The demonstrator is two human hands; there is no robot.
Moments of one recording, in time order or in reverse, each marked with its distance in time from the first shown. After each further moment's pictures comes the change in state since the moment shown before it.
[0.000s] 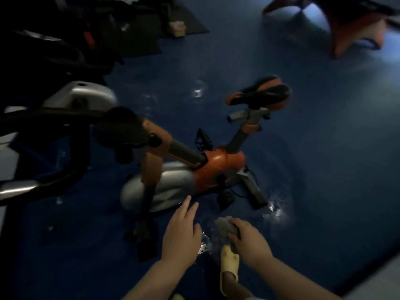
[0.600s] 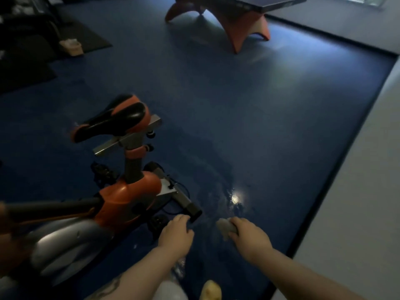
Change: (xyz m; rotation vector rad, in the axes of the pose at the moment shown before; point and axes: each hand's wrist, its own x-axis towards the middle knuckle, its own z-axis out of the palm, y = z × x) left_hand 0.147 0.248 0.226 0.221 -0.486 0.138; right_hand 0.008 0.281 -0.207 -0.083 0.154 0.263
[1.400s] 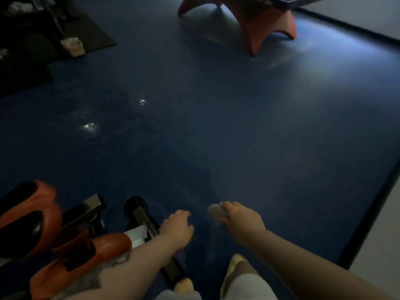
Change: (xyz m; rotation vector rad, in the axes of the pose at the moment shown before) left_hand 0.368 0.173 -0.113 0.040 -0.029 -0.096; right_hand 0.377 0.058 -0.246 -0.195 -0.023 -0.197
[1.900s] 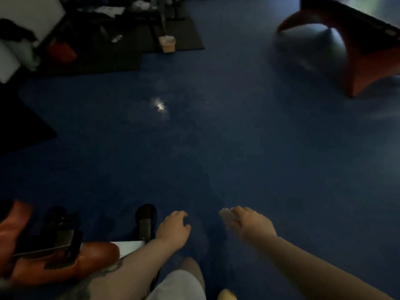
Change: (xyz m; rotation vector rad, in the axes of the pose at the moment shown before) left_hand 0.172 0.053 -0.116 -0.359 0.280 -0.399; right_hand 0.282 0.041 -0.148 -0.169 -0.162 -0.328
